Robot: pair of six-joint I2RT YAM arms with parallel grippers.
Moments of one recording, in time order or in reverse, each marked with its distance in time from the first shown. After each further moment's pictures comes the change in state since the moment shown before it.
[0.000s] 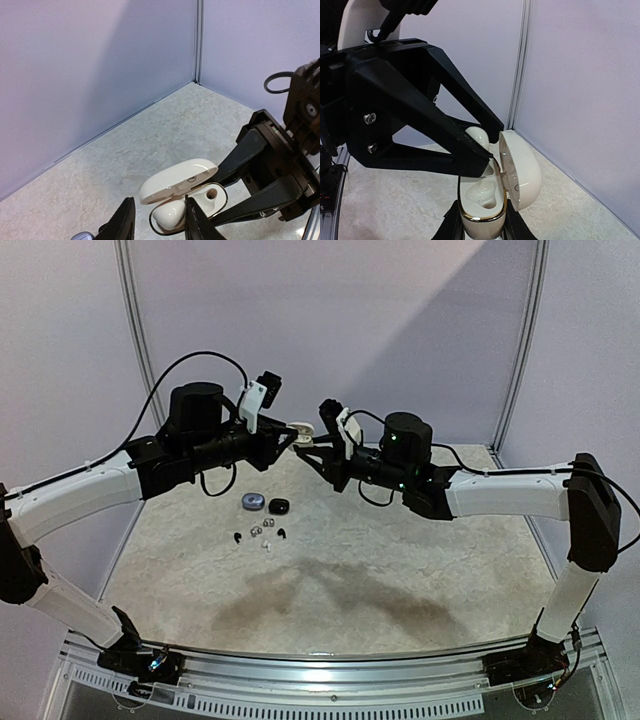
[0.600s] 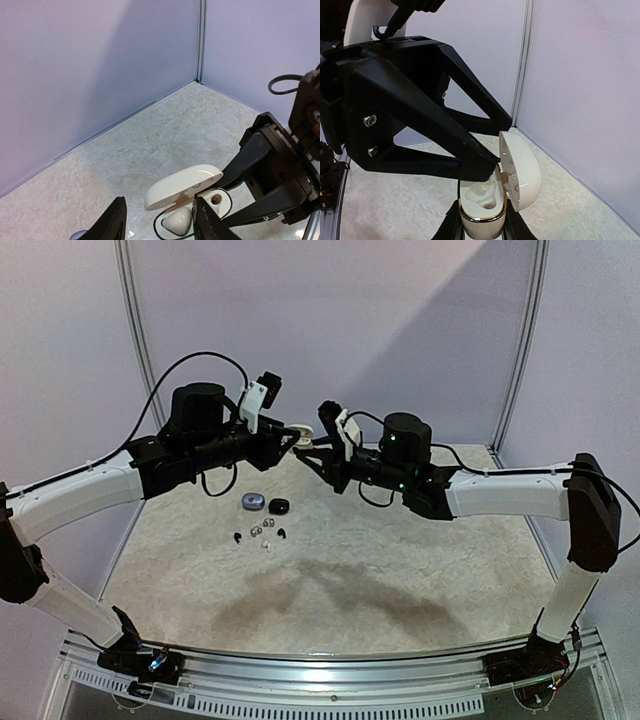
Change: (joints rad) left arm 0.000 0.007 0.002 -0.002 -0.008 -0.011; right arm 0.000 0.000 0.000 -0.014 -0.011 0.000
